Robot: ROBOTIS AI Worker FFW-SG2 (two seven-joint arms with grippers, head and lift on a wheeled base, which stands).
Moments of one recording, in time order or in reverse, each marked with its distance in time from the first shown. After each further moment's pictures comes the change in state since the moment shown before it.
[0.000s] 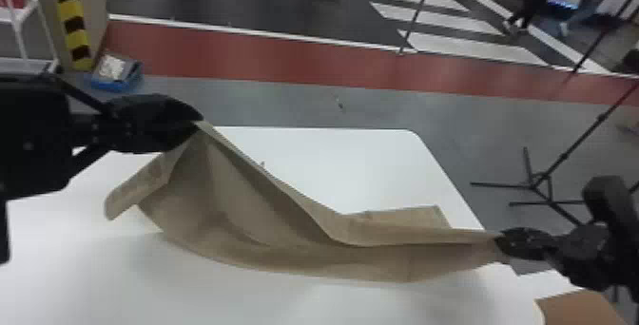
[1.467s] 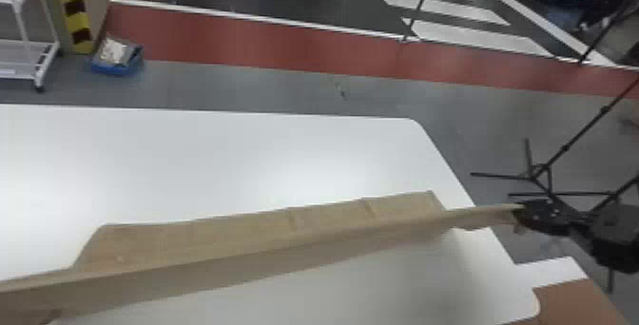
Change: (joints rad) left arm 0.487 0.058 0.613 0.099 0.285 -0.309 -0.251; right arm 0.014 -0.012 -0.138 -0.017 -0.163 -0.103 0.001
